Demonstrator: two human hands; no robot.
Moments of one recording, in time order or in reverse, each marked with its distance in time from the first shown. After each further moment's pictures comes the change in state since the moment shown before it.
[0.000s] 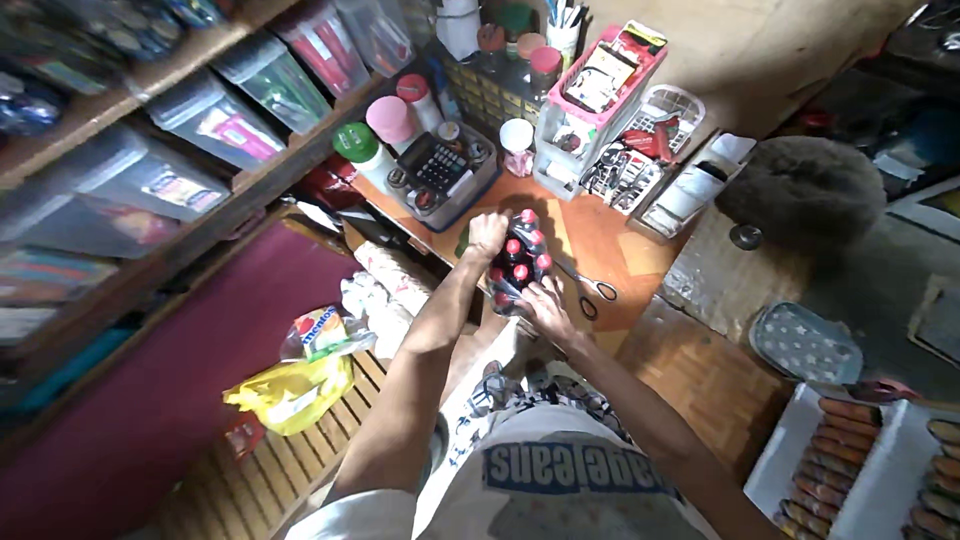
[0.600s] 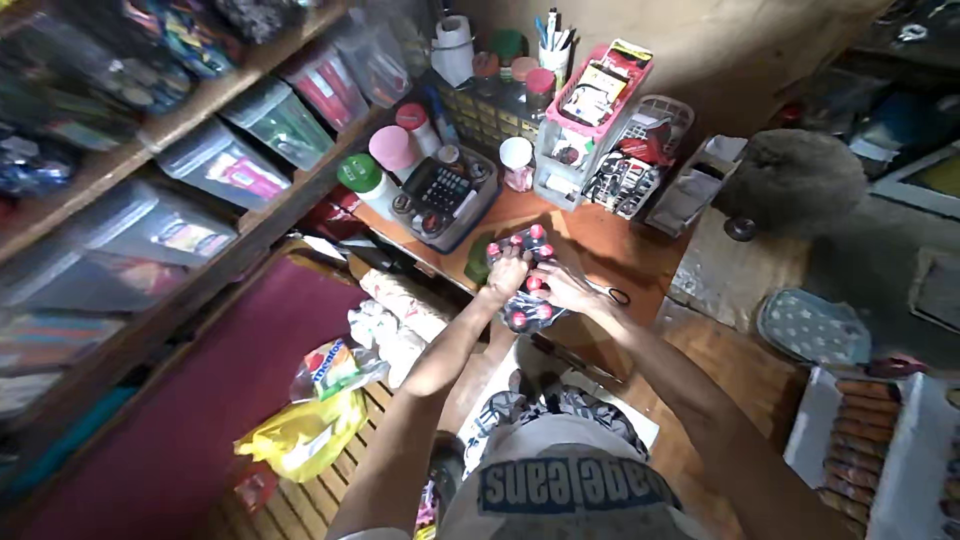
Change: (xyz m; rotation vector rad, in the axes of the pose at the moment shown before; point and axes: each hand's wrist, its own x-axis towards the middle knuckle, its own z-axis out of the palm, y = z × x) left_hand -0.018 -0.012 0.052 -0.016 0.015 0.312; right_hand 0.070 0.020 -0.040 -0.097 -0.273 -0.098
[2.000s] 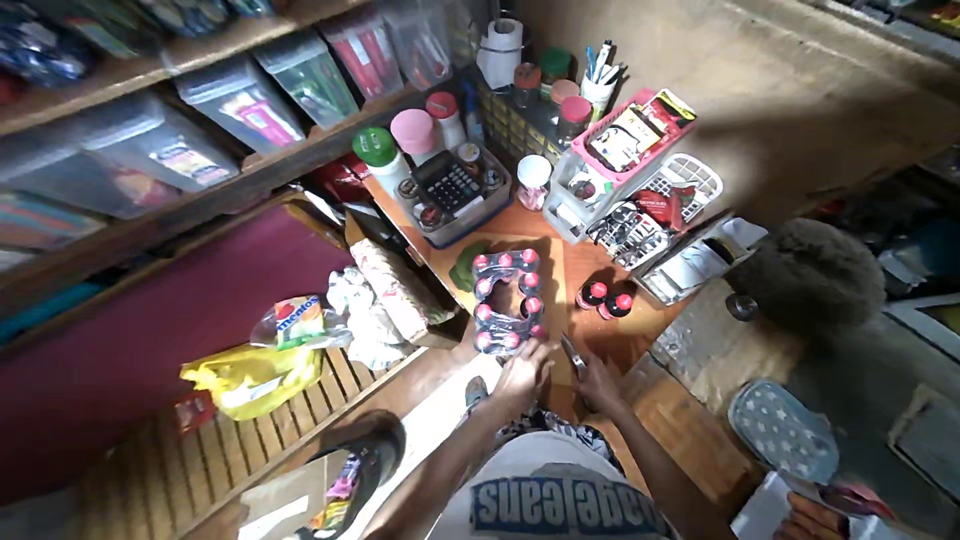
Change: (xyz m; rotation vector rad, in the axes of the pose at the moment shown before) left_hand -0.087 0.134 0.053 -0.675 0.298 -0.038; right_hand -0.144 0.083 0.037 0.364 -0.279 0.792
